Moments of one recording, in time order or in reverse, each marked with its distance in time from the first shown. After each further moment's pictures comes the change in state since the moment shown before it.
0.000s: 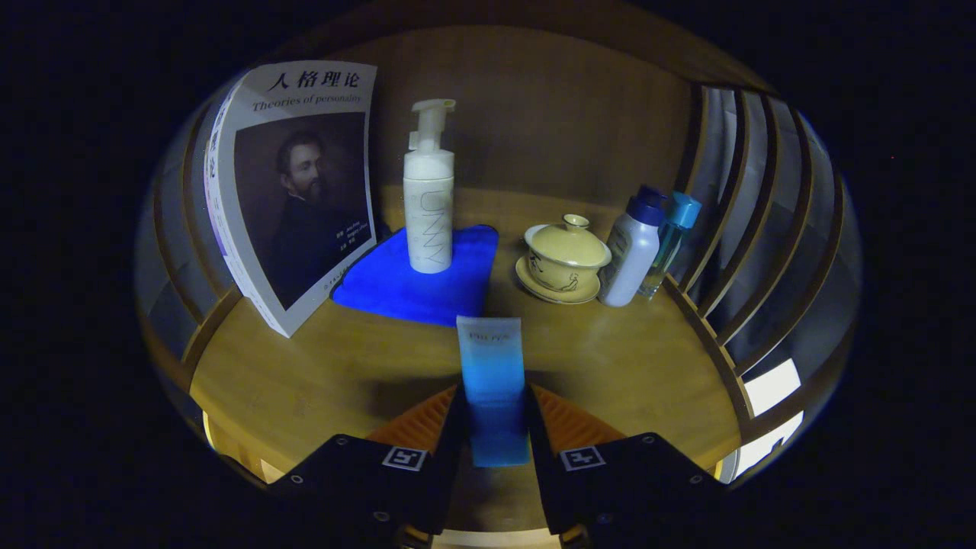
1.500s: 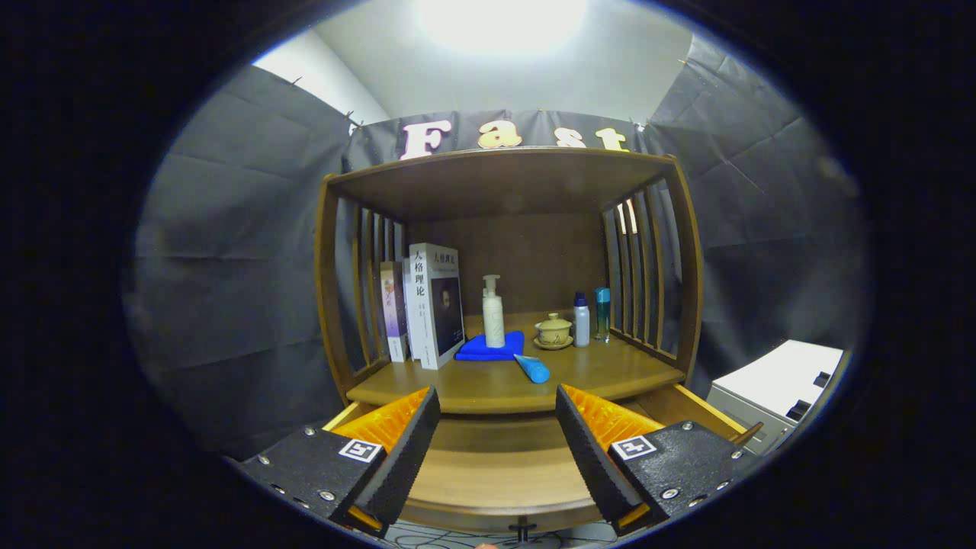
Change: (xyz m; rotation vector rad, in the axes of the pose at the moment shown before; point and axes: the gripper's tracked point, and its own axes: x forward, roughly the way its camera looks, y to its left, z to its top) arm -0.287 0.047 -0.090 0.101 -0.637 0.065
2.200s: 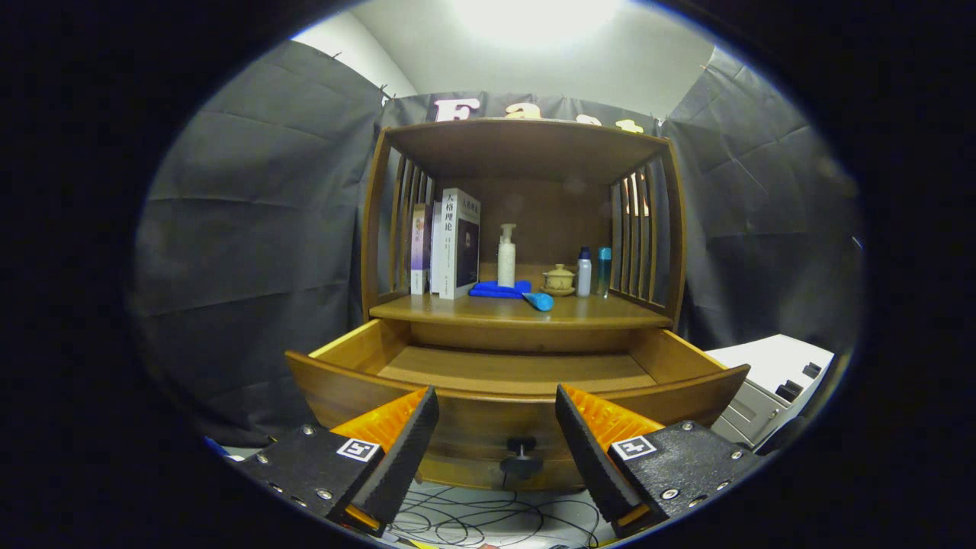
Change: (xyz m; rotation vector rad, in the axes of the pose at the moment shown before) arm -0.074 0.008 -0.095 -0.070 0.097 0.025
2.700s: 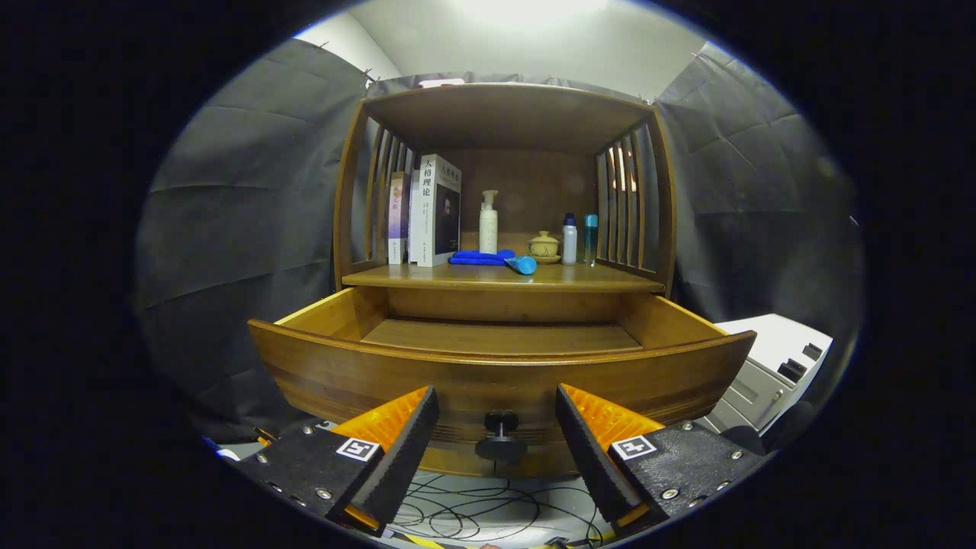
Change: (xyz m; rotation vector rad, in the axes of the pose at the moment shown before) arm 0.018 -0.017 -0.042 0.037 0.078 -0.053
